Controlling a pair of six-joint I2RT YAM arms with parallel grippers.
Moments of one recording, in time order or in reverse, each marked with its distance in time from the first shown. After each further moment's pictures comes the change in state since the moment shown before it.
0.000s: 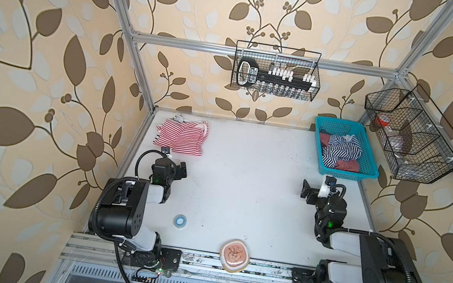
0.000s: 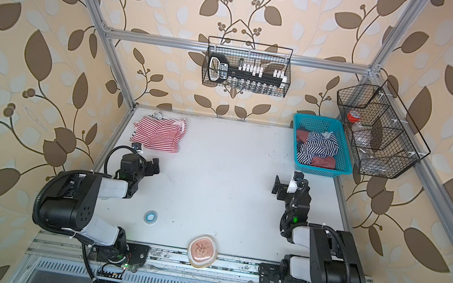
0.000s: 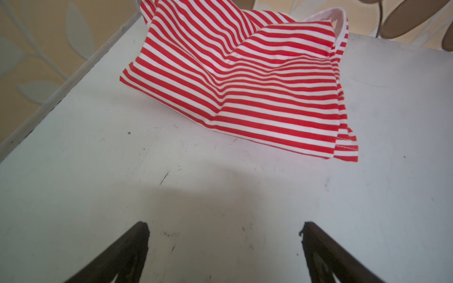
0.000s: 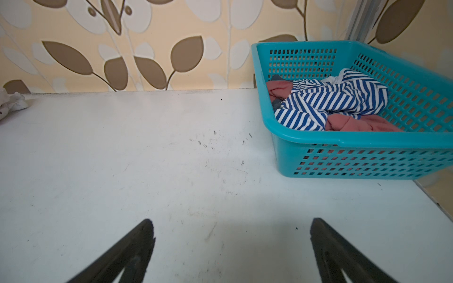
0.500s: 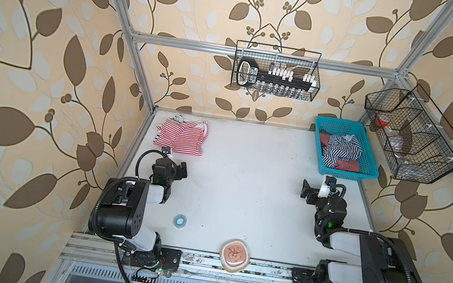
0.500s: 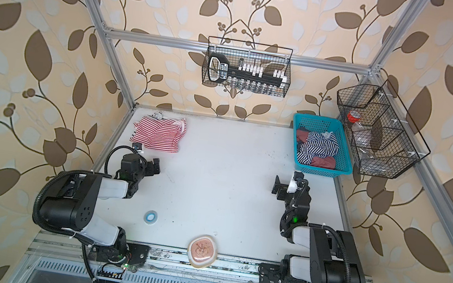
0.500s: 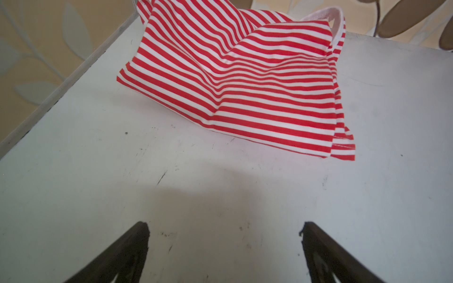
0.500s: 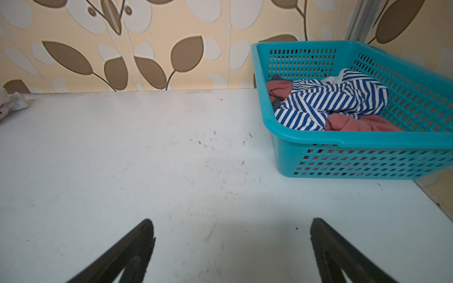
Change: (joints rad) left arm -0.006 0.000 0.000 0.000 0.000 0.000; right arm 0.000 0.000 0.000 0.000 0.000 0.000
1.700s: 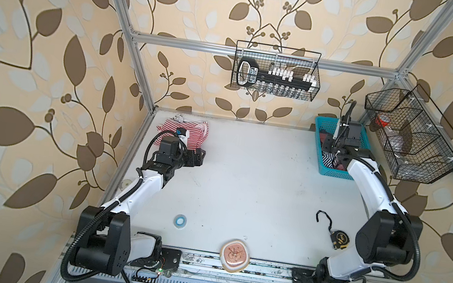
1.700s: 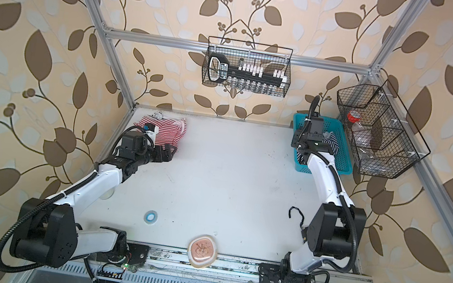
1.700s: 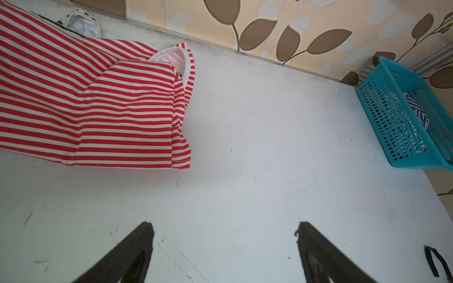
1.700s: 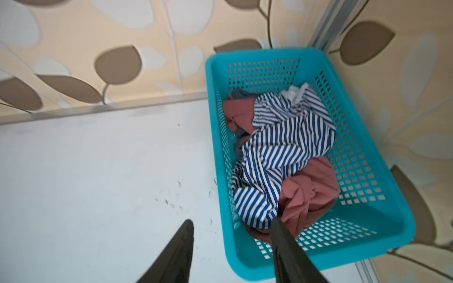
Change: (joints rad) left arm -0.132 -0.271 0.376 -0.696 0.333 -0.129; right arm -0.022 0.315 1.299 -1.481 0.209 0.074
